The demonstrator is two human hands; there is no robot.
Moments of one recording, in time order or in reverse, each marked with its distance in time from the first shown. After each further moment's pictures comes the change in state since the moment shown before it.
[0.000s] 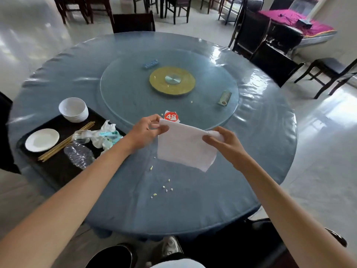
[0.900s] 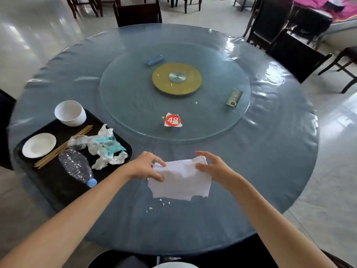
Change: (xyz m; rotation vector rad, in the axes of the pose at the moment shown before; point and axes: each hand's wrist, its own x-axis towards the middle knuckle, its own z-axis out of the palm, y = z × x) left_hand 0.029 -0.079 0.039 0.259 -0.354 -0.388; right_hand 0.053 0.086 0.019 0.163 -0.257 0.499
